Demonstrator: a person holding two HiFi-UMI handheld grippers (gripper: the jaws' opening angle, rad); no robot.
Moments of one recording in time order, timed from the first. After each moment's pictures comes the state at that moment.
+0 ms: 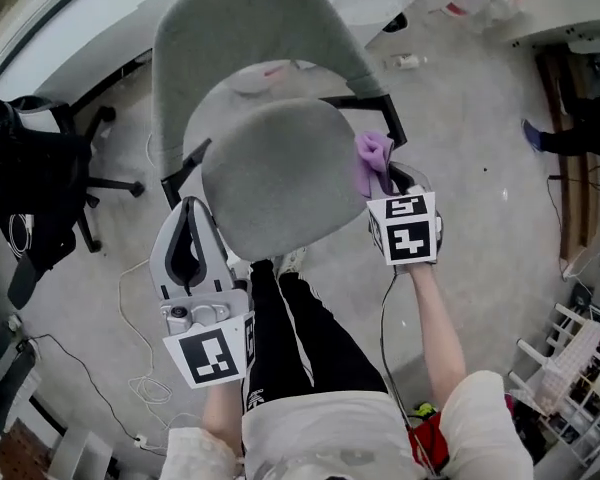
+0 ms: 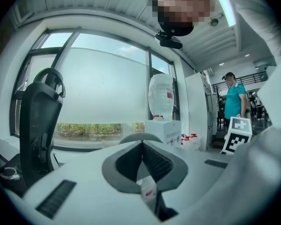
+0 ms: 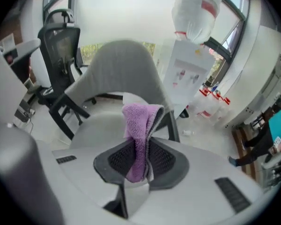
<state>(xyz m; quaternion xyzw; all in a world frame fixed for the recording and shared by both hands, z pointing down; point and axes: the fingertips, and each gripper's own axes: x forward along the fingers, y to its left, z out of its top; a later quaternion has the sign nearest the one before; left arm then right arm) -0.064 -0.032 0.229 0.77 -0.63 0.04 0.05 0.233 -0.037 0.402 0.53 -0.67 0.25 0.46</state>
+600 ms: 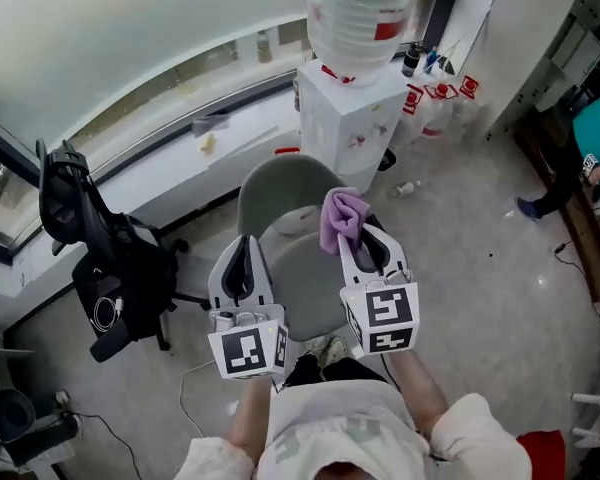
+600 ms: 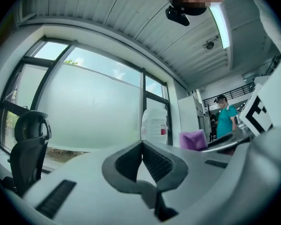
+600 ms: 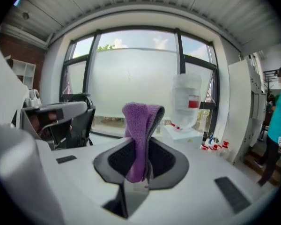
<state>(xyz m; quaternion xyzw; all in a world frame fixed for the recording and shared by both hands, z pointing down) -0.064 -0.030 -0.017 0.81 -0.59 -0.05 -0.02 0.103 -0.033 0.031 0.60 -0.79 0.06 0.13</state>
